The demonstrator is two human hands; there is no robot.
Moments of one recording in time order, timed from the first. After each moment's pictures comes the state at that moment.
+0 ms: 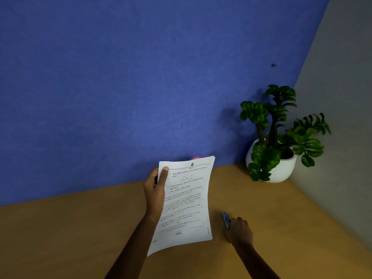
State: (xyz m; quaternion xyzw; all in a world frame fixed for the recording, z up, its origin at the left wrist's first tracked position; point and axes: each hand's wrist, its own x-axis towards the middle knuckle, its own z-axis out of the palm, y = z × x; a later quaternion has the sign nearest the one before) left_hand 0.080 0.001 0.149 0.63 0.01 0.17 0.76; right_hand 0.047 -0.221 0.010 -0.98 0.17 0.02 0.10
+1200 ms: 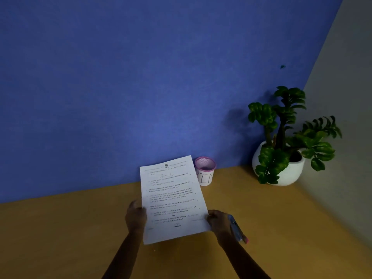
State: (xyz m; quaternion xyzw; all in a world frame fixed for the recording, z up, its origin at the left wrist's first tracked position) left_hand 0.094 0.071 0.052 0.78 0.27 0.06 0.56; right_hand 0.066 -0.155 0.036 -0.81 0.18 0.02 0.55
